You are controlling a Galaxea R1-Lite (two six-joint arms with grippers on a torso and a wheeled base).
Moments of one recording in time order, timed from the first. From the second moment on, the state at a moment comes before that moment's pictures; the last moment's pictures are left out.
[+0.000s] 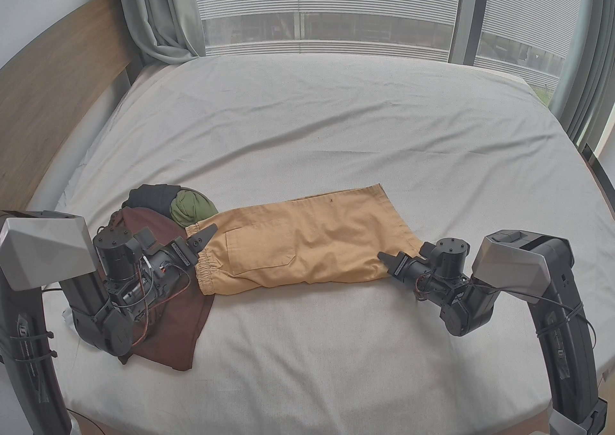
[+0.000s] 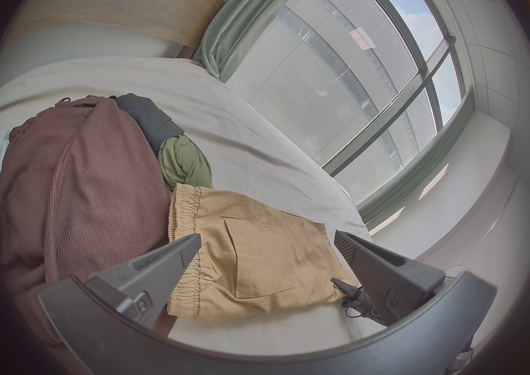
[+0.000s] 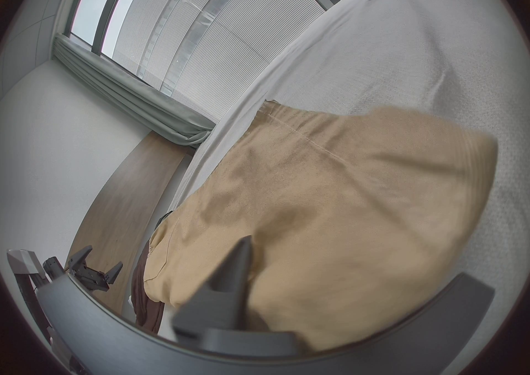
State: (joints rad) left arm -0.16 2.24 -0.54 -1.55 -0.19 -0.65; right arm 0.29 2.70 -1.12 -1.34 0.24 0.74
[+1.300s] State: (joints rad) left arm -0.17 2.27 -0.53 -1.55 -0.20 -0.65; right arm 0.22 2.40 -0.43 -1.48 0.24 0.46
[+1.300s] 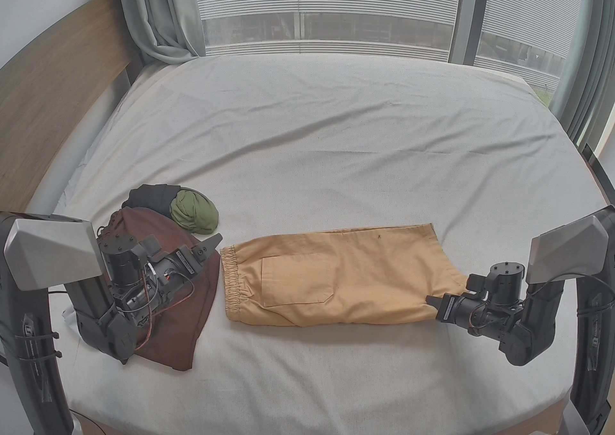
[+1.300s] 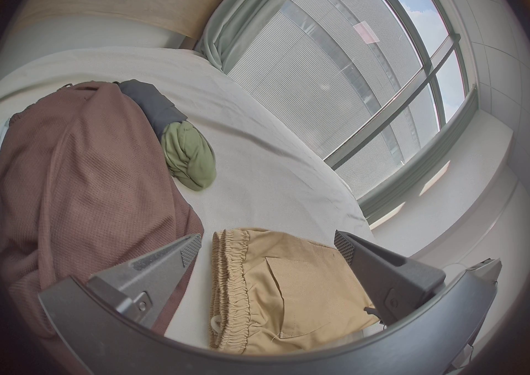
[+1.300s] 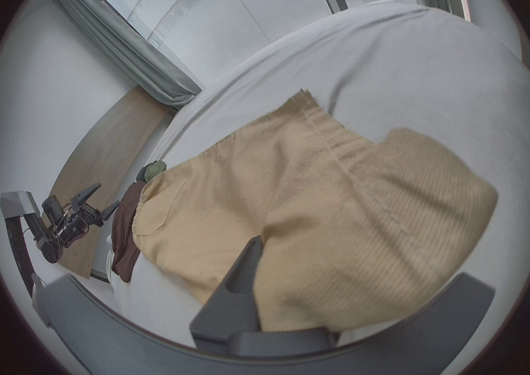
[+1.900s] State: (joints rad) left arm -0.18 2.29 -0.49 -1.55 -0.34 -0.54; right arm 0.24 2.44 -0.30 -1.54 0.24 0.44
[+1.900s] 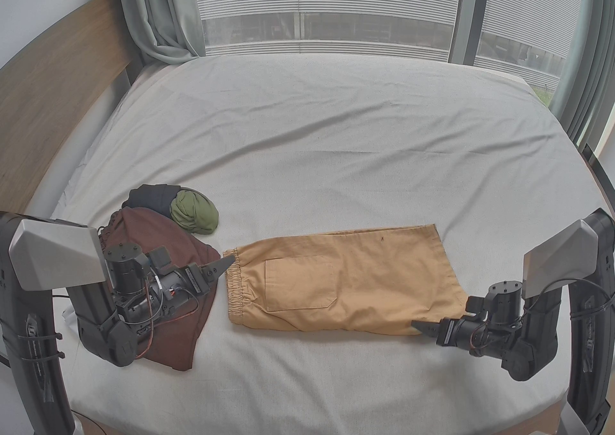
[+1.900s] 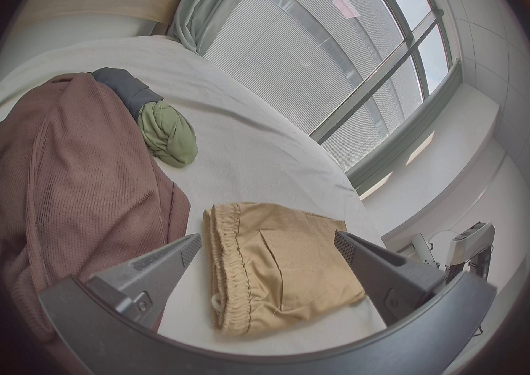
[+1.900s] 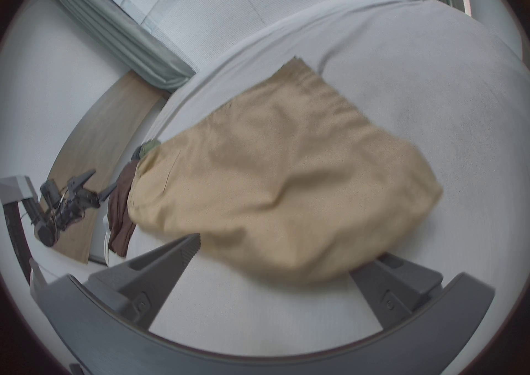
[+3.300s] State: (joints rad) left arm -0.17 2.55 -0.62 -1.55 -0.45 -0.62; right arm 0.43 2.24 -0.19 -1.54 0.33 0.41
